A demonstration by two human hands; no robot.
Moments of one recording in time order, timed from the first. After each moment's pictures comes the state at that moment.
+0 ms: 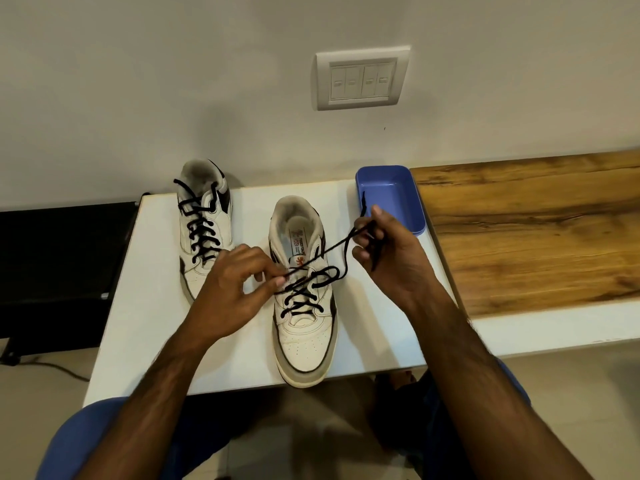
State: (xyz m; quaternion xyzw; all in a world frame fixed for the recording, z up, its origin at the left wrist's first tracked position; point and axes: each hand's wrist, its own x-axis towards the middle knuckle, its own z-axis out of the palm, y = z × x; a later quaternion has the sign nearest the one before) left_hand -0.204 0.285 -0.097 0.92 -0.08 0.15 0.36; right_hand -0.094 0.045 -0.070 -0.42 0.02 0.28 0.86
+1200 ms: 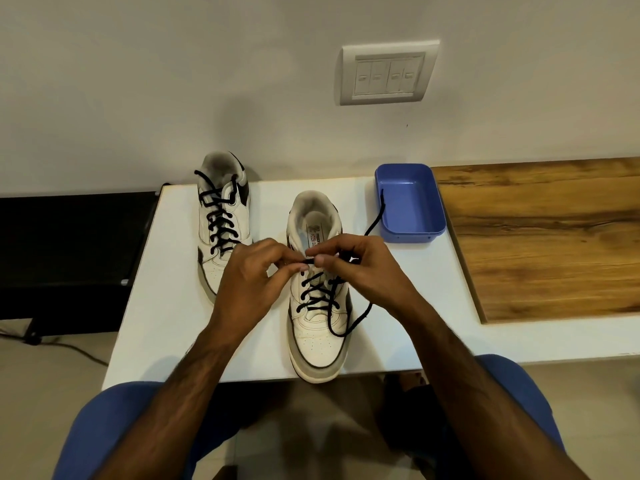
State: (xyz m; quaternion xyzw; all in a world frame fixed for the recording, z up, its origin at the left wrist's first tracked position) left_hand -0.202 0.273 -0.099 0.91 -0.03 0.23 0.35; right_hand -0.115 0.080 -0.085 -0.75 -0.25 0.21 0.58
